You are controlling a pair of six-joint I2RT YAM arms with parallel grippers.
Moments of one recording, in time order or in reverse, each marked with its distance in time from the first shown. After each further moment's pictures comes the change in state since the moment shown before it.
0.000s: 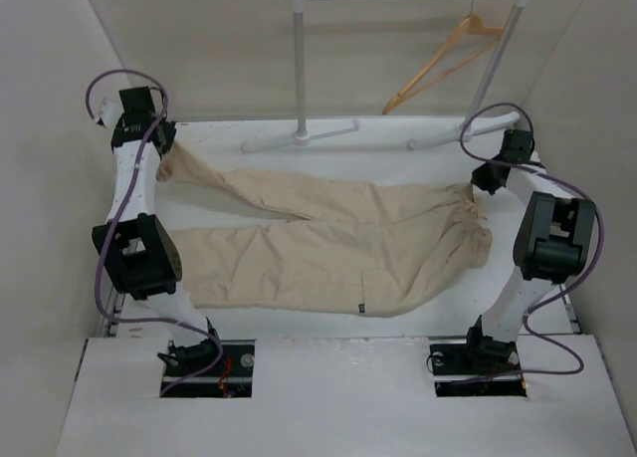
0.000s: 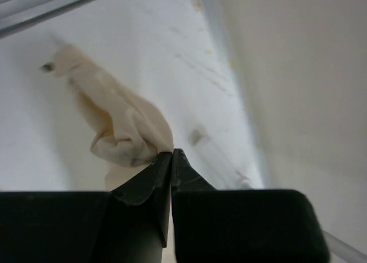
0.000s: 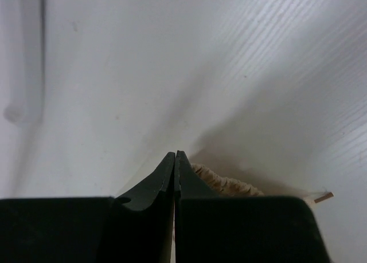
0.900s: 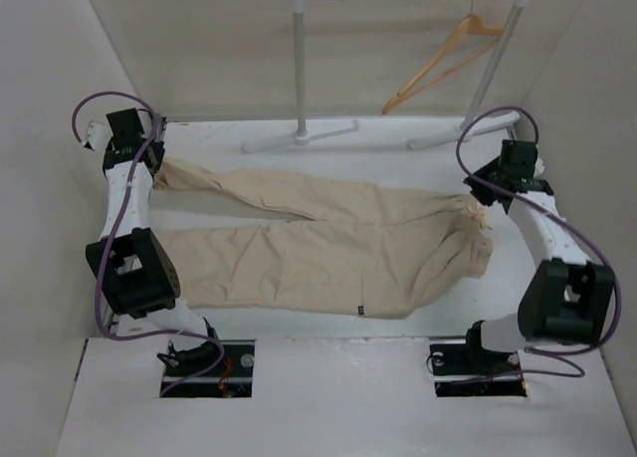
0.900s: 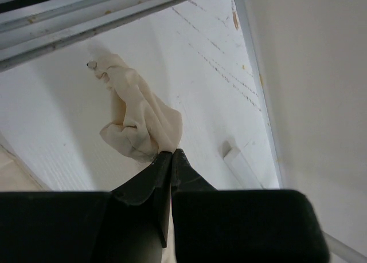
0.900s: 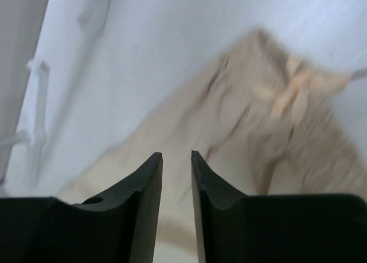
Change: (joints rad) left arm 0.070 -0.103 -0.168 0.090 -0.008 0.027; right arm 0.122 -0.519 -0.255 -0.143 0.000 0.090
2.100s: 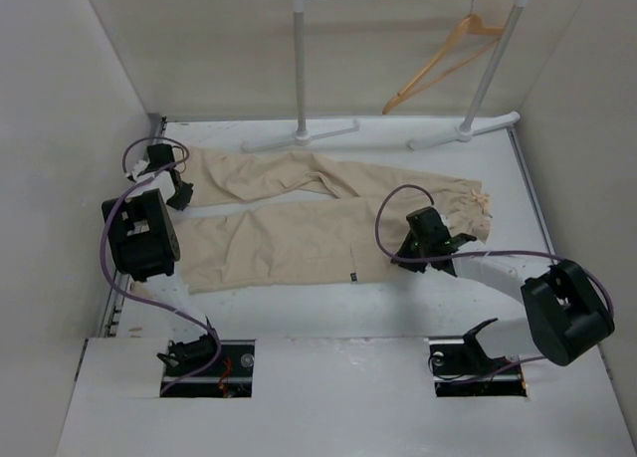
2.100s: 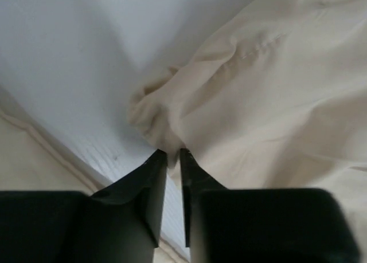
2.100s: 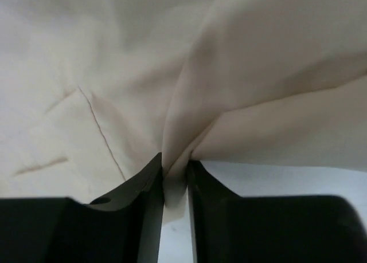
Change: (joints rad) left arm -0.042 0.282 -0.173 0.108 -0.022 0.113; right arm 0.601 -0.020 -0.455 0.194 0.056 0.093
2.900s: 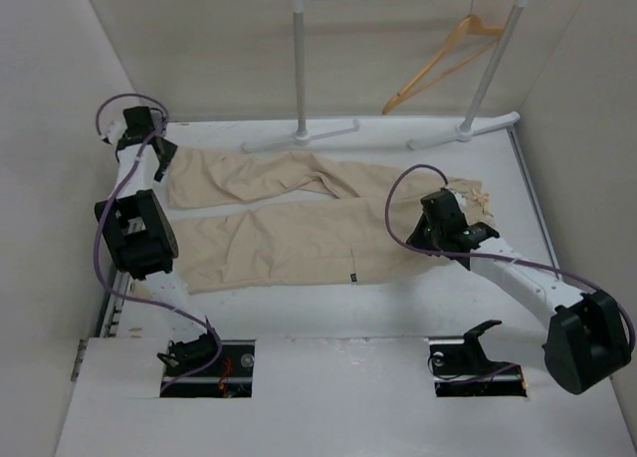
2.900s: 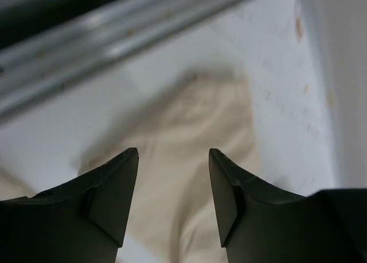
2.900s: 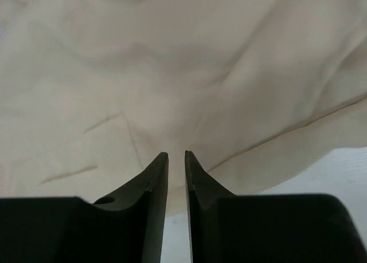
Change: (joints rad) left arm 0.063 0.089 0.448 -0.170 0.001 0.010; right arm -0.085 -0.151 0.140 -0.189 0.100 -0.138
